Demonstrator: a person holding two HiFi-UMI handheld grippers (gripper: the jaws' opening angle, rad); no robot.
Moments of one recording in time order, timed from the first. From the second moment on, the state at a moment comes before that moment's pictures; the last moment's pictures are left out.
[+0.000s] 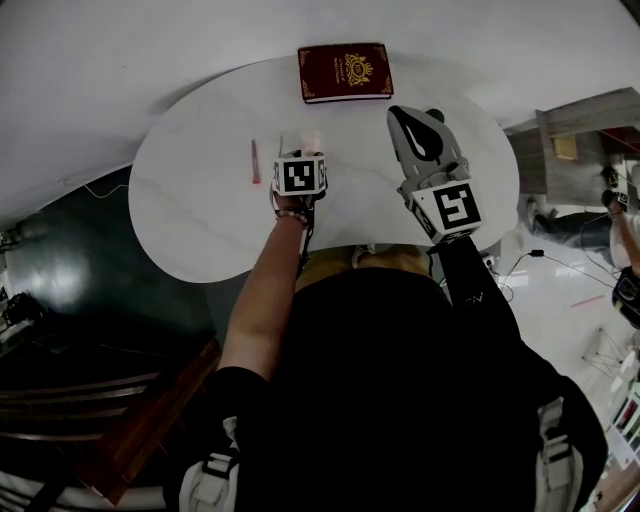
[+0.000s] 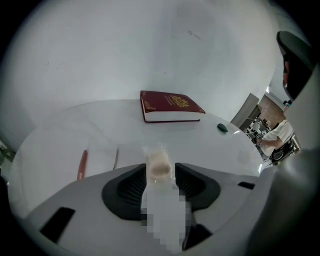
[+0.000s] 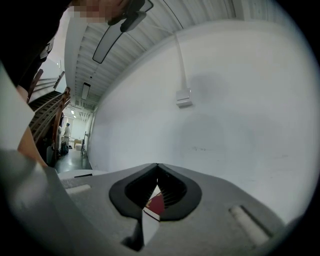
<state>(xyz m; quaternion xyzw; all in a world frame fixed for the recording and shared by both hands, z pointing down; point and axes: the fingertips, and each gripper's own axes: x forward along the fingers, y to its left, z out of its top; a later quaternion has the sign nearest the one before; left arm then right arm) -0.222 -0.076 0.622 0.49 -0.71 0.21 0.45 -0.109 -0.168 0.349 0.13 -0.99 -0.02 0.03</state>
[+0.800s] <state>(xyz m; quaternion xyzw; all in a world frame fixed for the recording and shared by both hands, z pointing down) -0.234 -0.069 0.342 0.50 -0.85 0.15 0.00 -0.114 -0.165 0.319 0.09 -1.00 -0.02 -0.04</state>
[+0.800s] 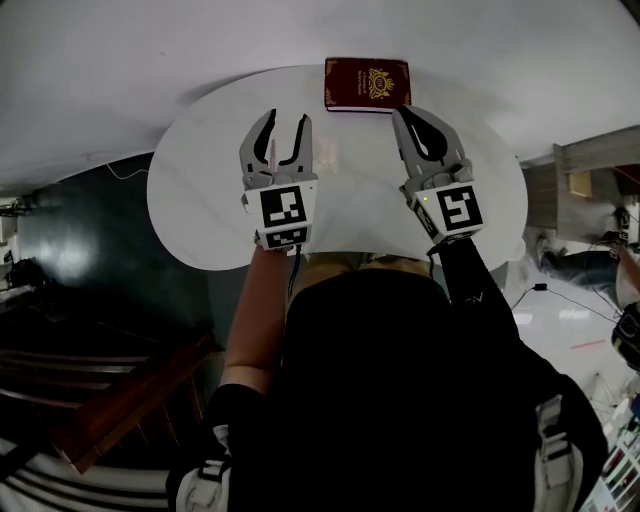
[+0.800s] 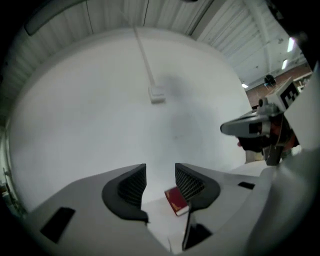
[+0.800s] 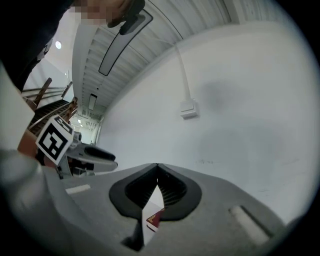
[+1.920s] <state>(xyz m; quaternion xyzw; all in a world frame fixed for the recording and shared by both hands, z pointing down) -0.052 -0.230 0.317 0.73 -0.68 0.05 -0.09 0.070 -0.269 0.335 0.32 -0.95 -0.03 0.00</state>
